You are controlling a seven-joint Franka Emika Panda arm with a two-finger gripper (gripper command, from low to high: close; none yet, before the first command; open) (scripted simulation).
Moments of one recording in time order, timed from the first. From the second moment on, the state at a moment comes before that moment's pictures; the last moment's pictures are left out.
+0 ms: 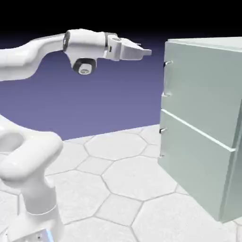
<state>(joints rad) -0.77 -1.14 0.83 -2.43 1.55 2.91 0.07</state>
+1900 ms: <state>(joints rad) -0.88 -1.54 0.74 -2.99 2.30 1.78 -0.71</state>
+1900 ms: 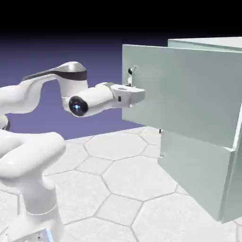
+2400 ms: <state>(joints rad) -1.12 -1.22 0.23 -2.99 1.71 1.20 -1.00</state>
